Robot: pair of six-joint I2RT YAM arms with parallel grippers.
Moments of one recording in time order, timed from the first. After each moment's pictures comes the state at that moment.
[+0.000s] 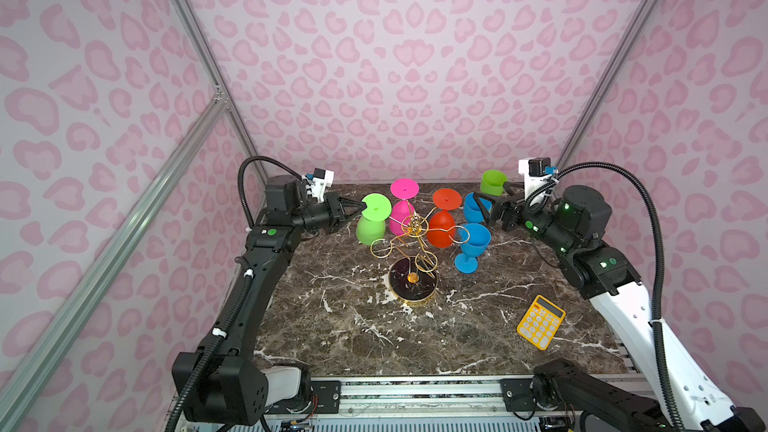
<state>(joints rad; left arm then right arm) -0.08 1.29 1.23 -0.34 0.97 -0.85 0.33 1.04 1.23 -0.33 -0.25 0.20</state>
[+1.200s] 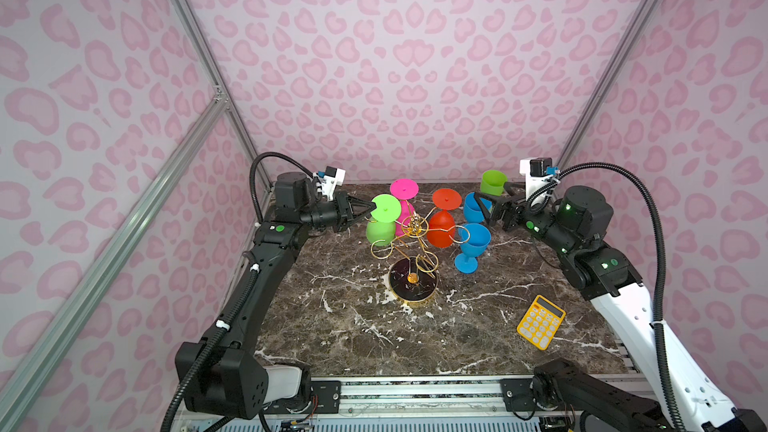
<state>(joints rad) -0.15 1.34 1.26 -0.32 1.00 -0.86 0.33 1.04 1.23 -0.33 -0.24 0.21</state>
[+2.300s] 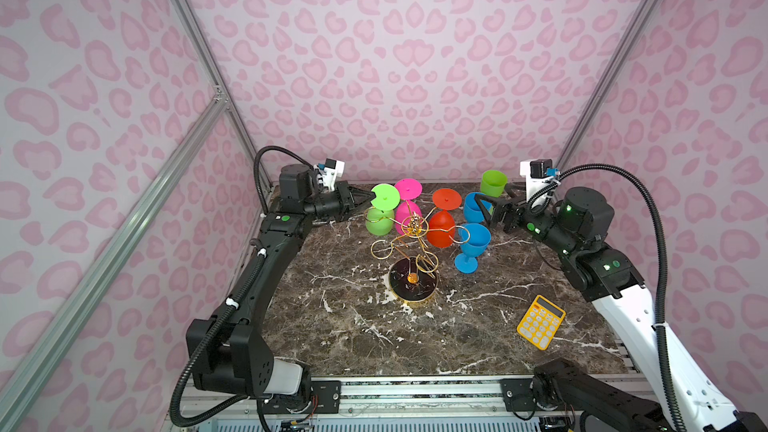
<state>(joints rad) -0.13 1.43 1.31 -0.24 0.96 -0.90 0.33 1.03 1.23 -0.35 -0.24 0.21</state>
